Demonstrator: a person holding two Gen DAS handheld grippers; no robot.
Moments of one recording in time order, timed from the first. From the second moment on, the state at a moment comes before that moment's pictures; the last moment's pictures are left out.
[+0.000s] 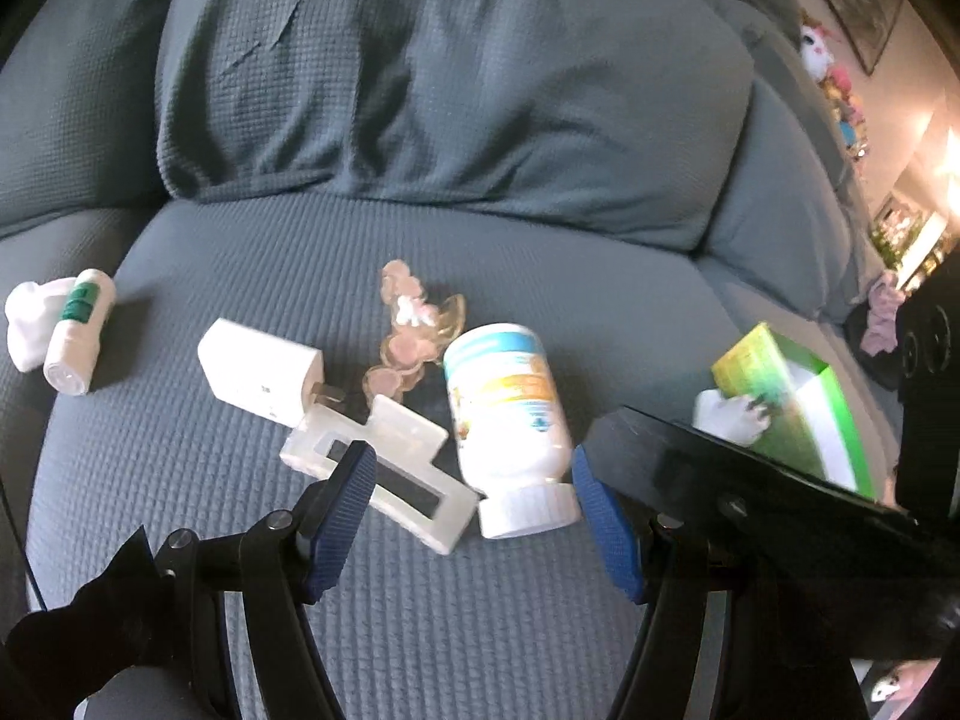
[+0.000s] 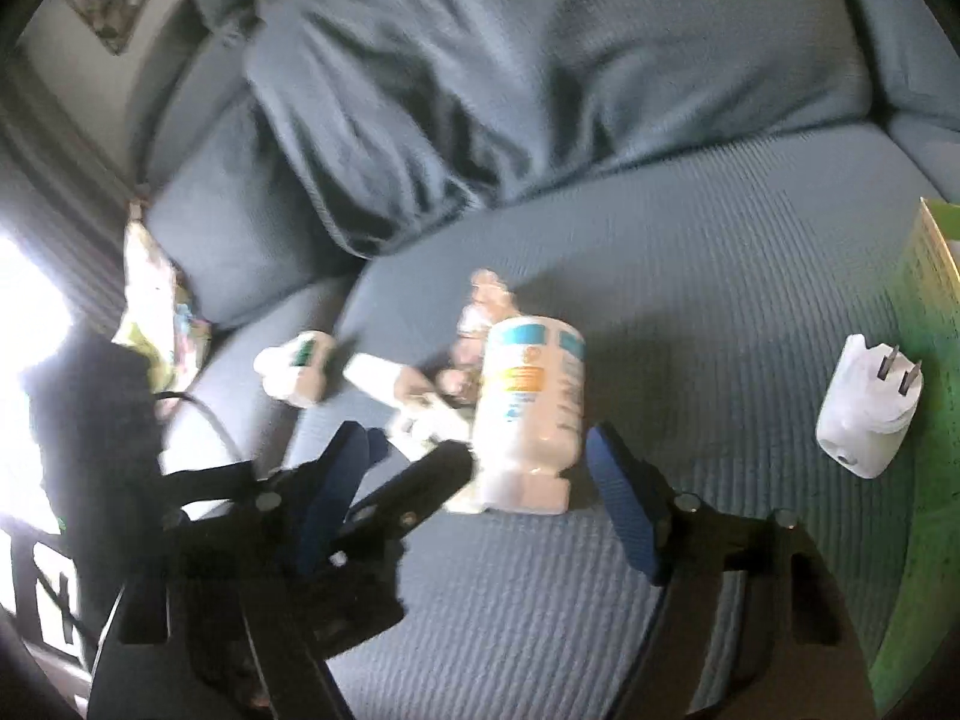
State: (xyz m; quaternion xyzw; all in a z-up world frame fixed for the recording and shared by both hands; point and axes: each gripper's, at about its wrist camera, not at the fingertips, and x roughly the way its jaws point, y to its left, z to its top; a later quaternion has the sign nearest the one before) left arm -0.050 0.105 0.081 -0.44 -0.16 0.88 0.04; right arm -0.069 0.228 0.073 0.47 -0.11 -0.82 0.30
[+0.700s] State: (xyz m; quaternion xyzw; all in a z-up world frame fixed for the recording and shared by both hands) left arm -0.071 0.117 0.061 -0.47 -0.14 0.87 0.06; right arm -0.124 0.213 0.012 0.56 -0.14 -0.76 0.31
